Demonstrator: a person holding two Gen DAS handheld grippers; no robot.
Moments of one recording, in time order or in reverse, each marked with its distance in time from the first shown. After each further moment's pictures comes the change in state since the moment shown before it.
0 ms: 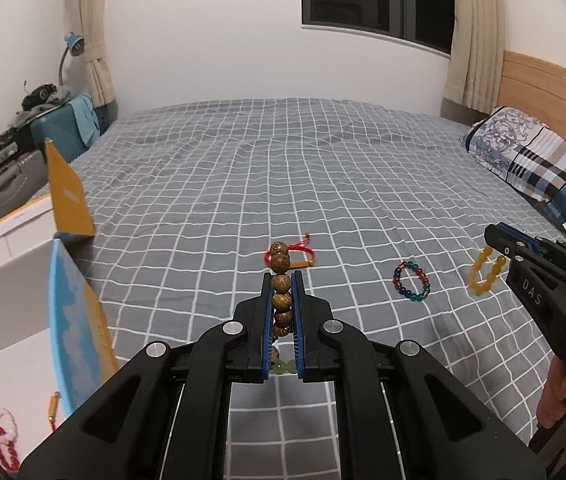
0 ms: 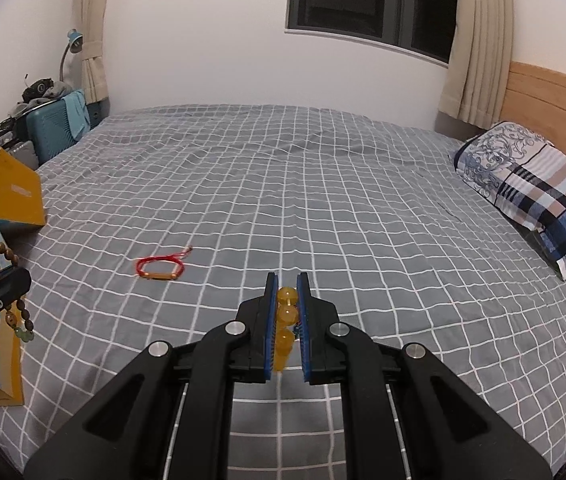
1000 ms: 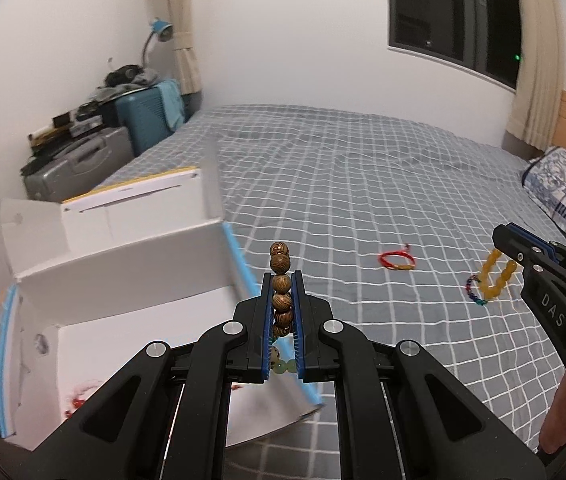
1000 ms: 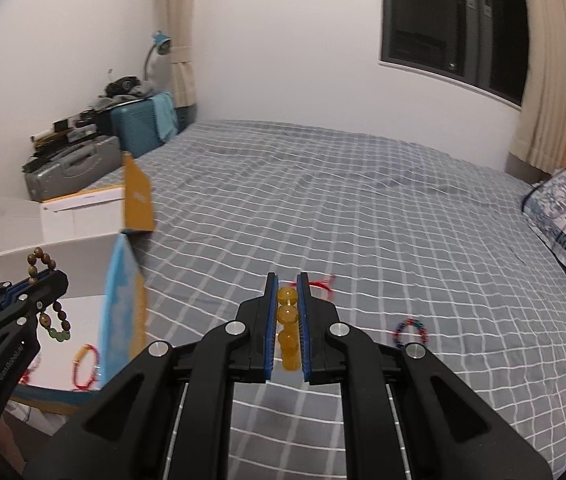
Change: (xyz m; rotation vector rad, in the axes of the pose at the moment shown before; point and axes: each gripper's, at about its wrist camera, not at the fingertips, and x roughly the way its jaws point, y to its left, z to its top) left arm -0.098 0.133 -0.006 -0.147 -0.002 0.189; right arm -0.085 0.148 0.031 -0.117 -0.049 0.225
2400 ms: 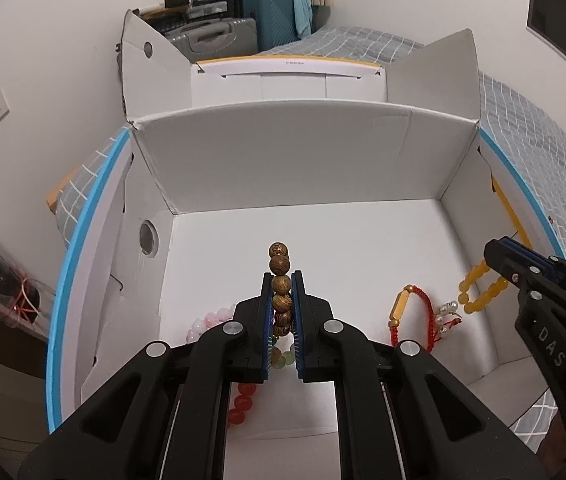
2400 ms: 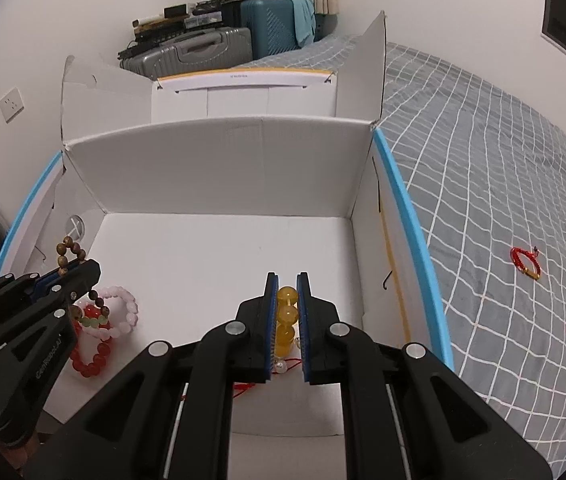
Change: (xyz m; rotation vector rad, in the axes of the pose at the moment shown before) left arm 0.046 0.192 -0.080 -0.234 0.279 0.249; right arm 0.082 0.230 -0.047 -0.225 0.303 0.308
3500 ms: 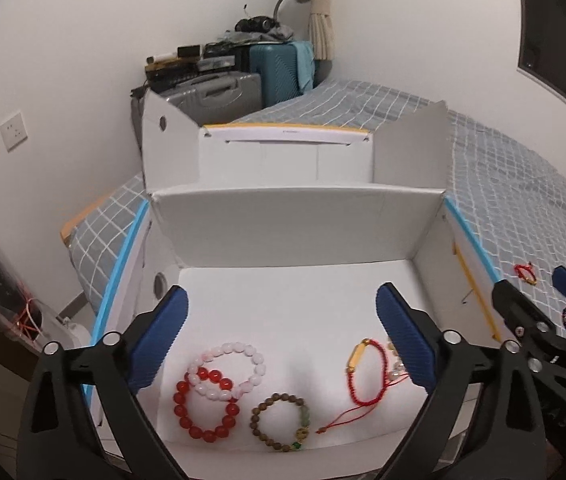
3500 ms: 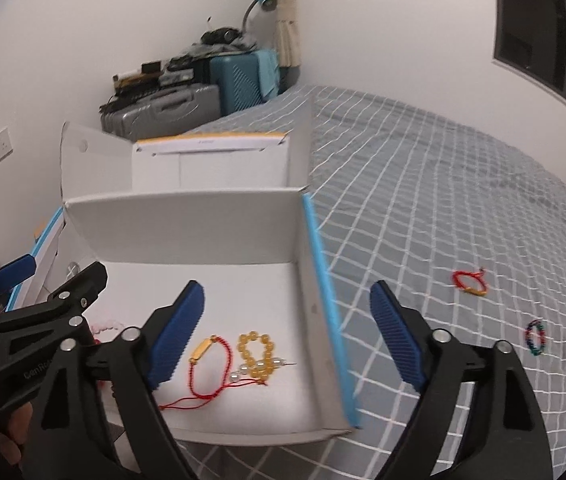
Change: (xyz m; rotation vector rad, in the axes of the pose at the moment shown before) left arm -0.059 -0.019 0.017 -0.033 -0.192 0.002; right arm -0.074 -0.028 0.003 0.060 -0.197 -0.105
